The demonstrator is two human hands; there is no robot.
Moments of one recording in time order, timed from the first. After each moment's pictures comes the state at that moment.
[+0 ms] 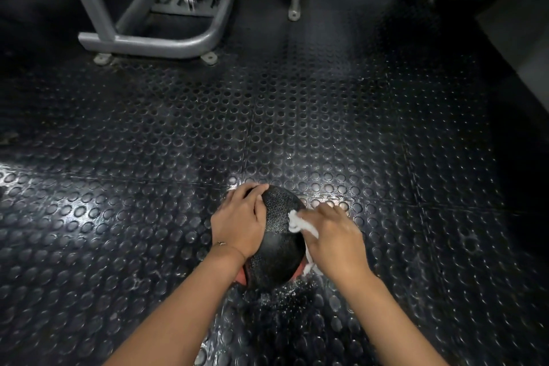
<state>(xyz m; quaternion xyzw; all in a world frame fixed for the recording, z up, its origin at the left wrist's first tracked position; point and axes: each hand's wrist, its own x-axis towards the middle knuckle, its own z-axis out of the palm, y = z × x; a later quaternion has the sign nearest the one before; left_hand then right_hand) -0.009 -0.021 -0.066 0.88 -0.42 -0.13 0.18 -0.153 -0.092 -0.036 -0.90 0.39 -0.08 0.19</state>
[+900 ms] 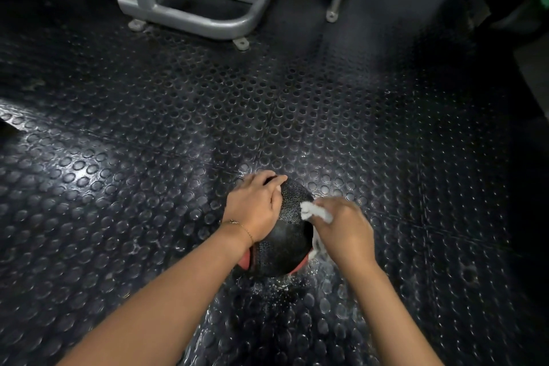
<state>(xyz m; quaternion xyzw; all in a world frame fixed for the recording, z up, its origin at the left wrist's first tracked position) -0.005 -0.025 -0.070 0.86 -0.46 -0.13 0.17 -0.143 -0.109 -0.035 -0.86 0.44 -0.04 0.25</state>
